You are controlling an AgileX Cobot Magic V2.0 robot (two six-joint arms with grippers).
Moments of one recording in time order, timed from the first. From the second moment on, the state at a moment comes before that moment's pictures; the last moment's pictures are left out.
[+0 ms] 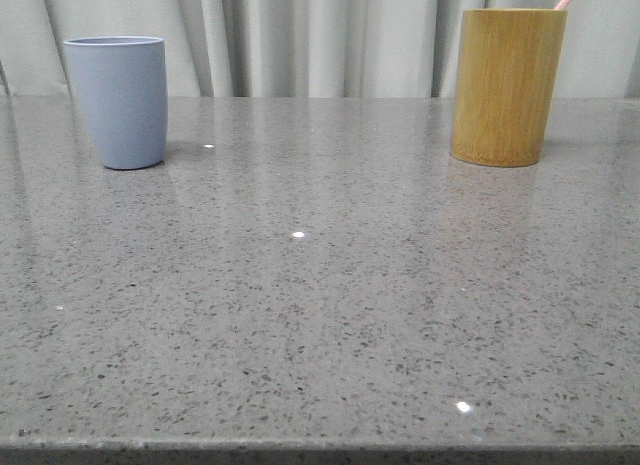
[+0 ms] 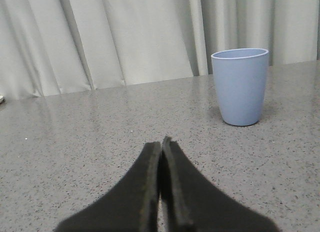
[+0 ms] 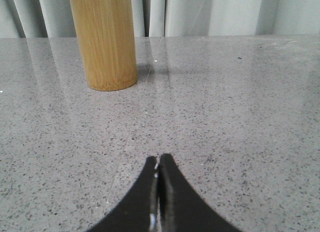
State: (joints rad) left arm -0.07 0.00 0.00 -0.03 0.03 0.09; right arm 0.09 -0.01 0.03 -0.09 0.15 0.21
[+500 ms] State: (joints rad) left arm -0.07 0.00 0.00 -0.03 0.03 0.09; right arm 0.09 -0.01 0.03 -0.09 0.15 0.21
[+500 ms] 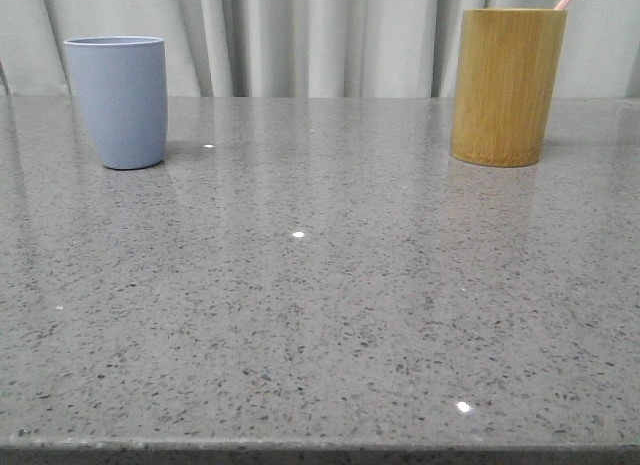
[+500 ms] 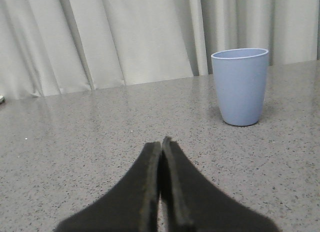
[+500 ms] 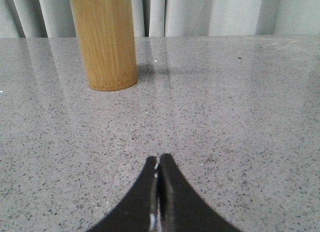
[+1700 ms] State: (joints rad) left arm -0.07 0.38 -0.66 -0.22 0.86 0.09; right arm 0.12 0.36 -0.71 -0.06 0.77 0.14
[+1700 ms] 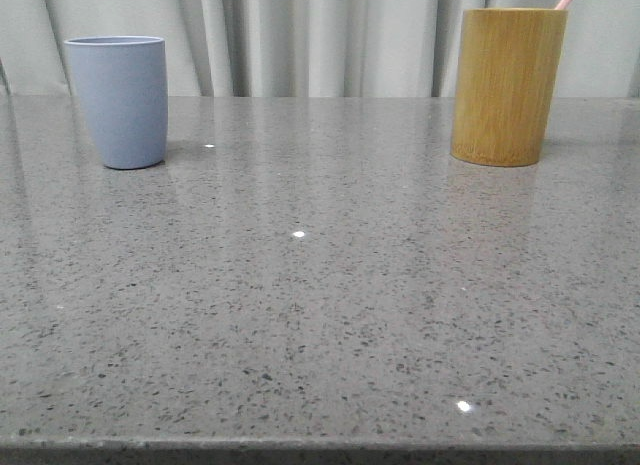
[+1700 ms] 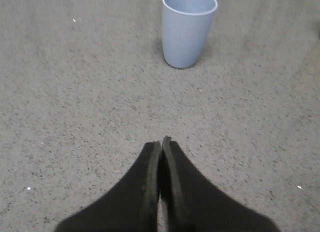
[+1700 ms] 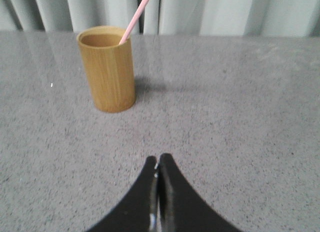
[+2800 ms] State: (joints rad) left arm -0.07 0.56 -0.84 -0.27 0.93 0.10; right arm 0.13 0.53 -0.83 -0.06 0.84 0.13
